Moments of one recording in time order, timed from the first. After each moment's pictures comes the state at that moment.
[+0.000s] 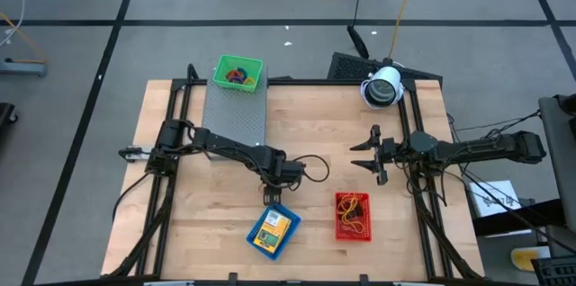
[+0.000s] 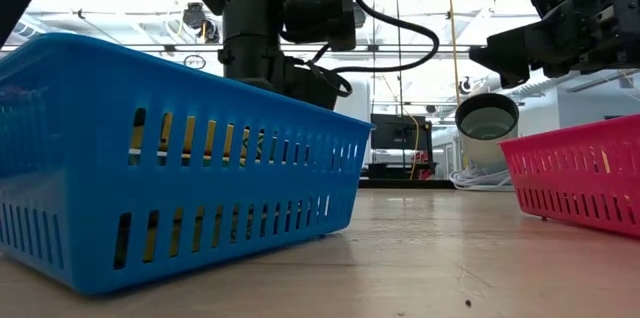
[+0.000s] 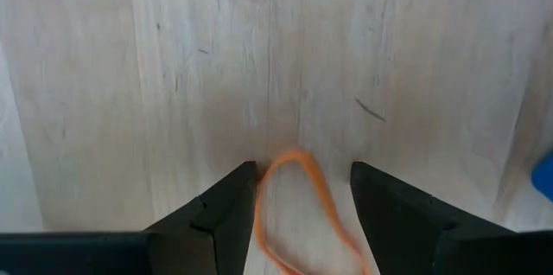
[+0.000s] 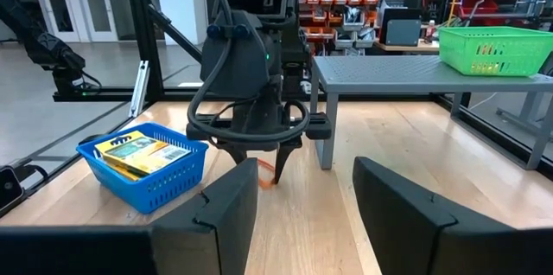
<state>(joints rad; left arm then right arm) -0.11 2.06 1.43 -0.84 0.02 -0.14 -0.02 0.51 0.02 0.50 -0.08 0.01</state>
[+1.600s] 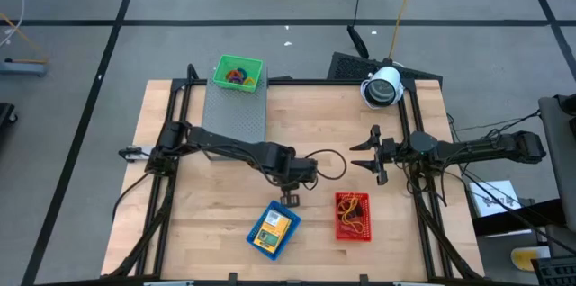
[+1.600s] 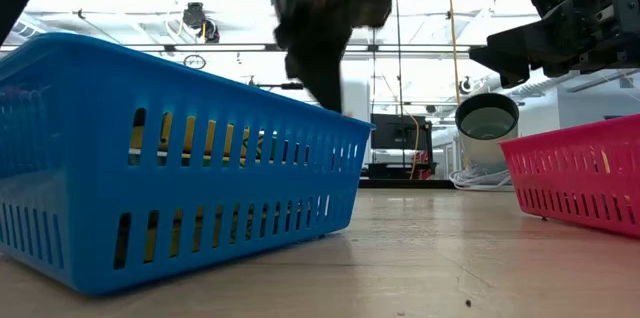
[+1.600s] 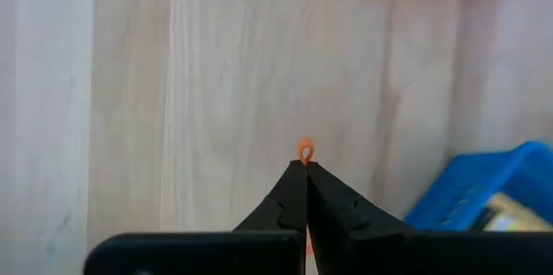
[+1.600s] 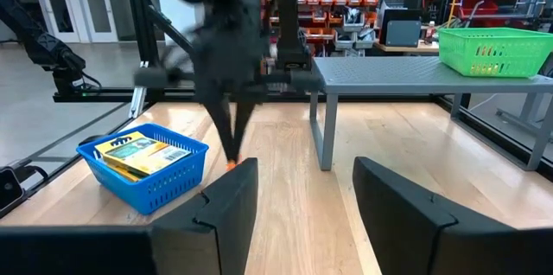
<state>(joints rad) -0.14 2.06 1.71 -0.89 0.01 -0.22 -0.02 0.51 0.02 0.50 -0.08 0.01</state>
